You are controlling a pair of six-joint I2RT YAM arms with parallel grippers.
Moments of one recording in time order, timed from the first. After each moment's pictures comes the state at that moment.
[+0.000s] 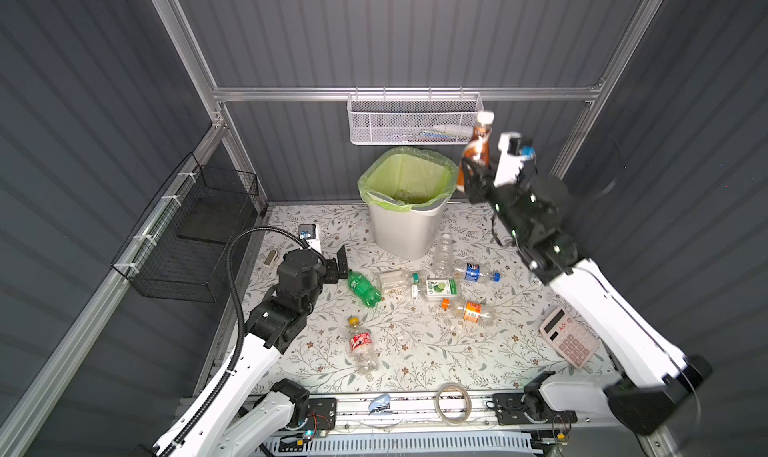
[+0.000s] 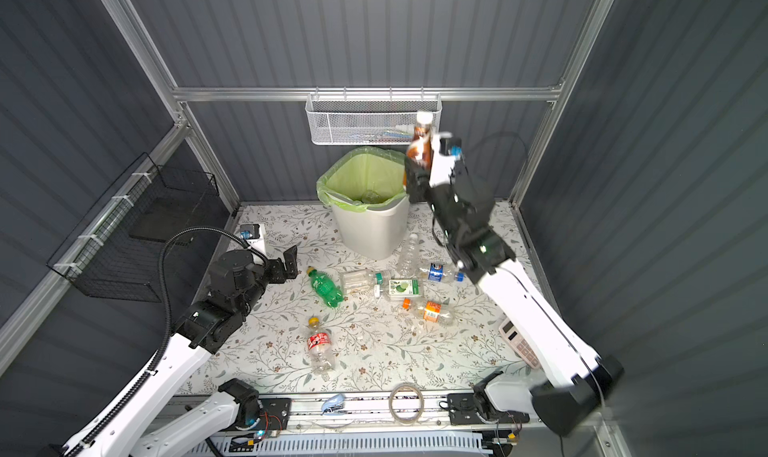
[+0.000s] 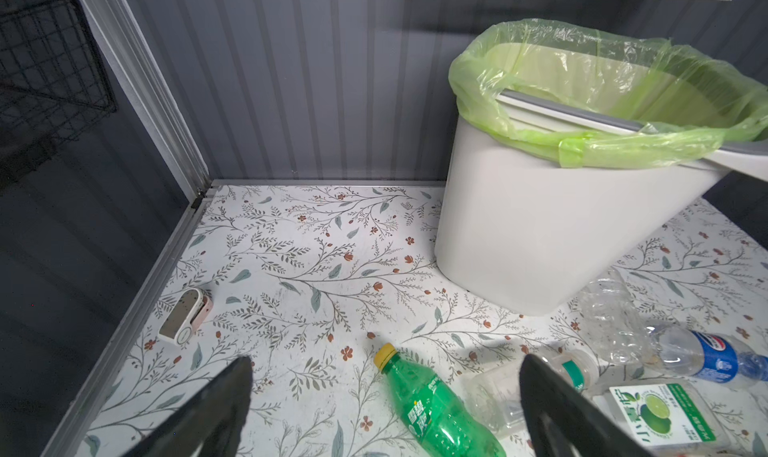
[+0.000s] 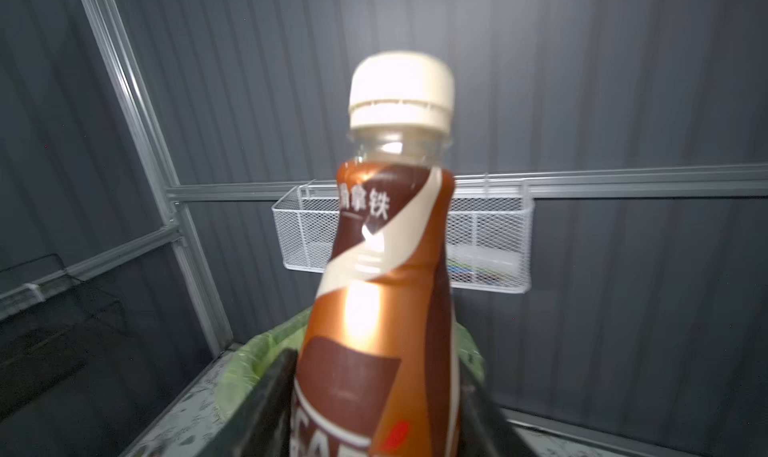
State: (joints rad) left arm -0.49 0.86 0.89 -0.38 -0.35 -0.20; right arm 0.51 1.45 1.69 -0.11 0.10 0.11
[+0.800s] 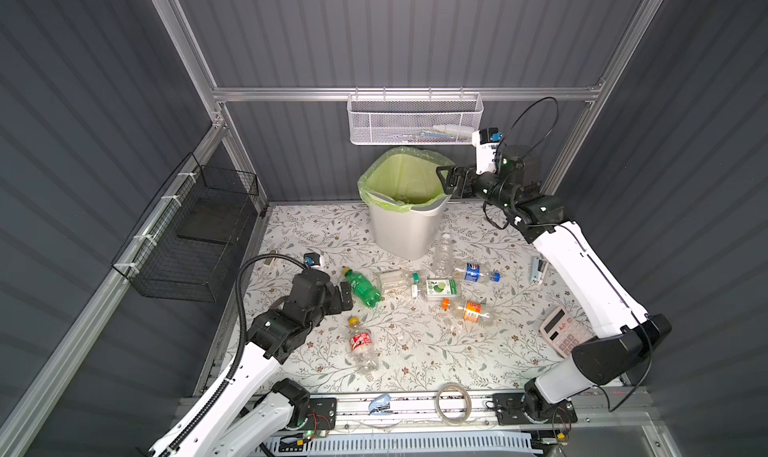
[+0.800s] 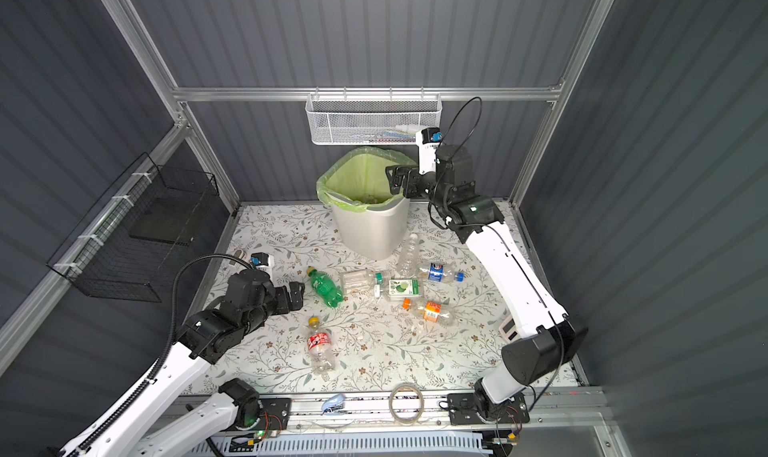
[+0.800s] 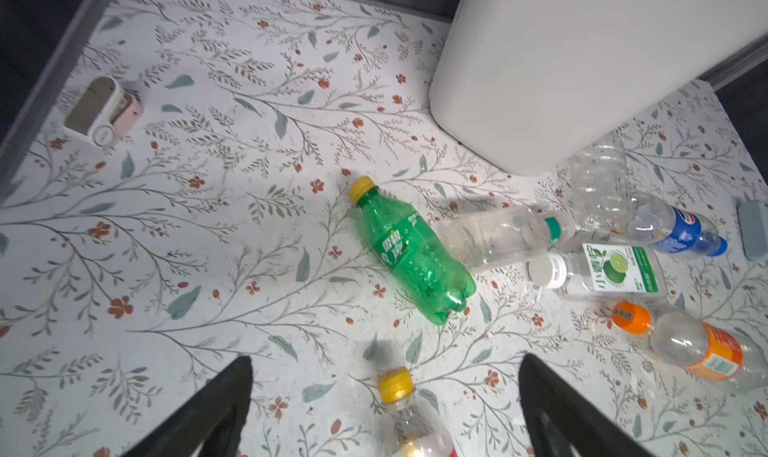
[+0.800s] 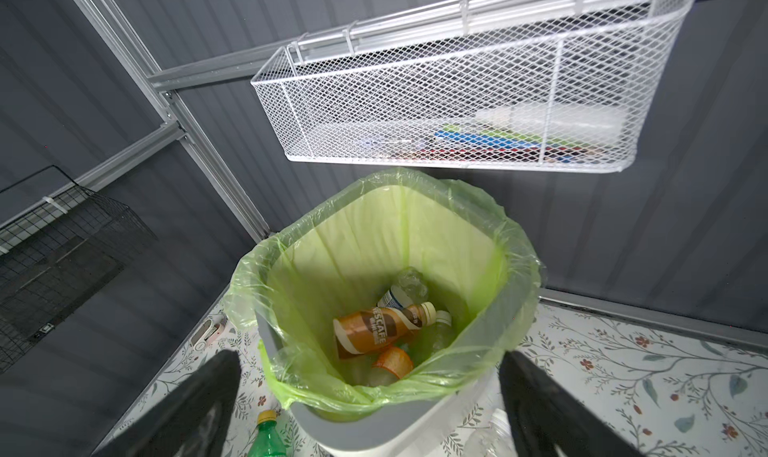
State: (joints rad) left arm -0.60 0.81 0.80 -0.72 -0.25 -0.51; right arm 0.41 1.55 1.77 -0.44 -0.10 0.24
